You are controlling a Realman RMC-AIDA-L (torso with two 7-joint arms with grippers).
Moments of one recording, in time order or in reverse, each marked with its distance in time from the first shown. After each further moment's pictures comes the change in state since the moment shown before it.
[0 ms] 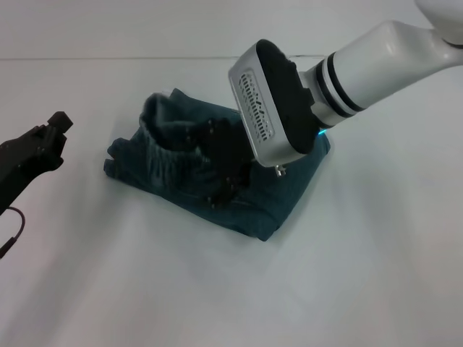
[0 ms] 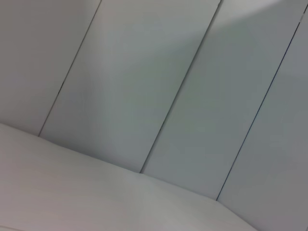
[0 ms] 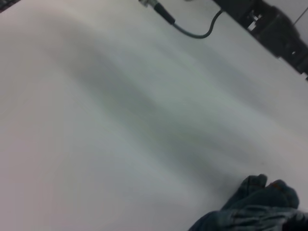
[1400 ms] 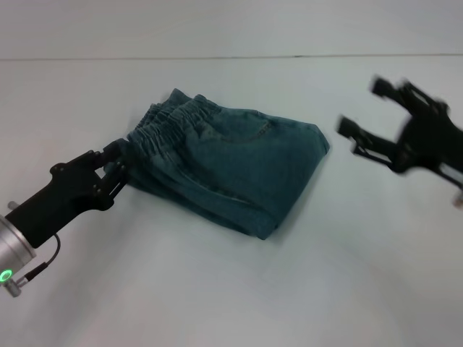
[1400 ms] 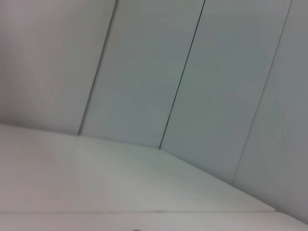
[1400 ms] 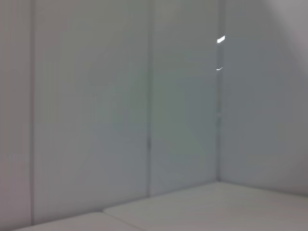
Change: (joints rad) left arm -0.036 0.006 0.002 -0.064 0.187 0.088 0.132; right arm -0.913 -0.002 0.179 -0.309 0.882 -0.213 -0.113
